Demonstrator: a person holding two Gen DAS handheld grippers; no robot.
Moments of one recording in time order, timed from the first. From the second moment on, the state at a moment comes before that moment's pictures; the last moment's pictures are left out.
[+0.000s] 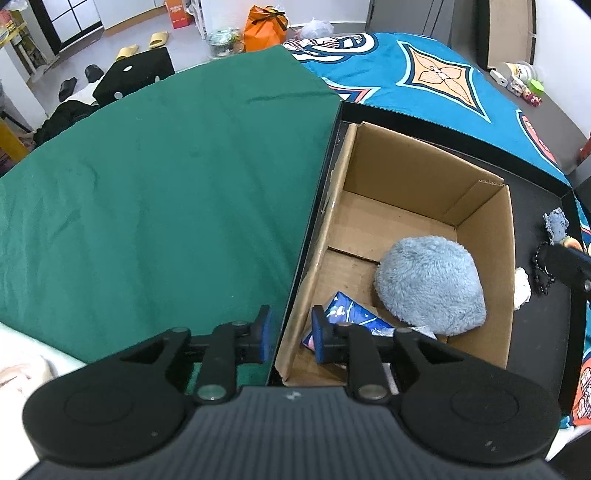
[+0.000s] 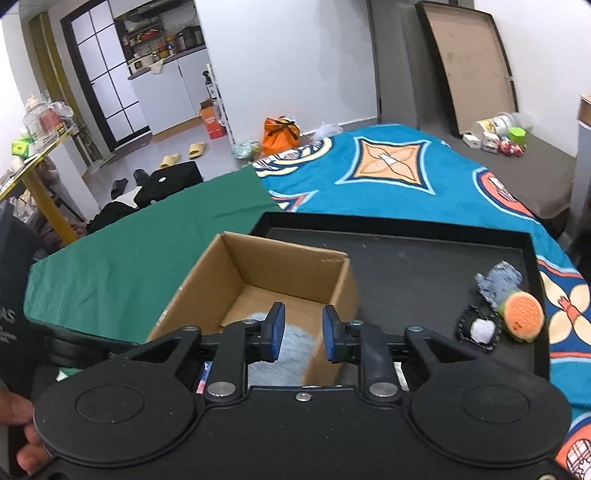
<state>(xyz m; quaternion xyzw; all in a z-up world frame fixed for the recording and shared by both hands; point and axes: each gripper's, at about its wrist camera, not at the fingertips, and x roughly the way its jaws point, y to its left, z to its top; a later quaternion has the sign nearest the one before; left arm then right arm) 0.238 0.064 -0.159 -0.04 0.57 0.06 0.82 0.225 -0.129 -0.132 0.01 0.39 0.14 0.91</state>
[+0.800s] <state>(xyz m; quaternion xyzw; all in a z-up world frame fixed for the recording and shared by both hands) 0.237 0.030 -0.128 0.04 0.51 0.08 0.86 0.228 -0.205 -0.153 0.05 0.40 0.09 0.91</state>
